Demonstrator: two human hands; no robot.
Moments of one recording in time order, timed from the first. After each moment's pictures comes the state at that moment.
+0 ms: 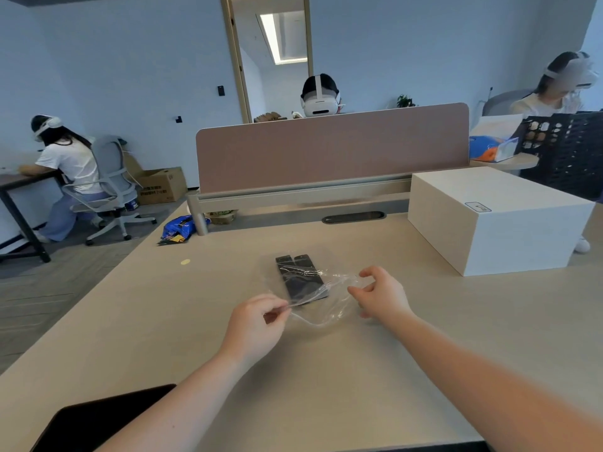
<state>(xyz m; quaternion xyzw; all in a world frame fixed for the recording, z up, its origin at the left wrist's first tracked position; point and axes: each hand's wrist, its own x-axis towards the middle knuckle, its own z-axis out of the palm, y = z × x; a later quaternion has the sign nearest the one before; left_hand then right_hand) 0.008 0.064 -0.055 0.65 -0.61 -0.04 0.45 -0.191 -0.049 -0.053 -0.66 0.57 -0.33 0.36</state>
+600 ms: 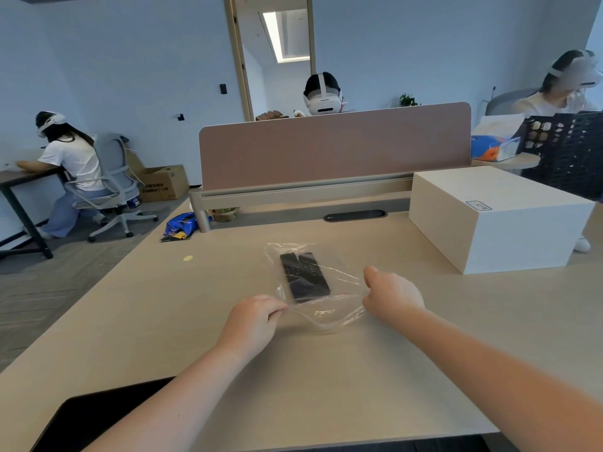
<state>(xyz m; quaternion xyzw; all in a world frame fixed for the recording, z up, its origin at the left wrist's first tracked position) 0.016 0.068 -0.052 0.68 -0.66 0.01 0.31 -0.201 -0.044 -0.039 -0.80 0.58 -0.11 0.08</state>
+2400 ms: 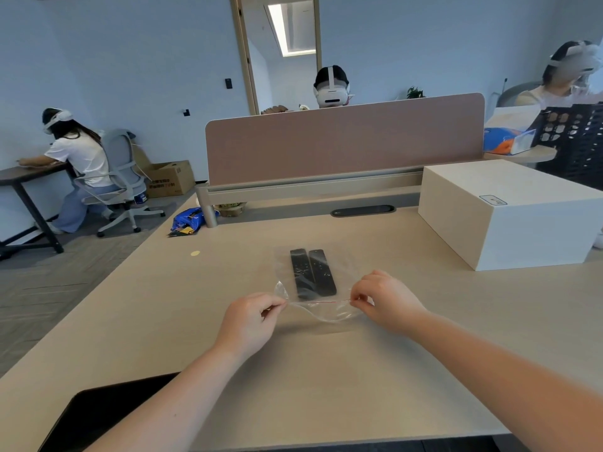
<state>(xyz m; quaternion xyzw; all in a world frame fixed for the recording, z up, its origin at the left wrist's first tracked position) 0.033 0.074 -0.062 0.67 -0.63 0.00 0.40 -0.199 -0.037 -0.050 -0.91 0.37 -0.16 0.06</state>
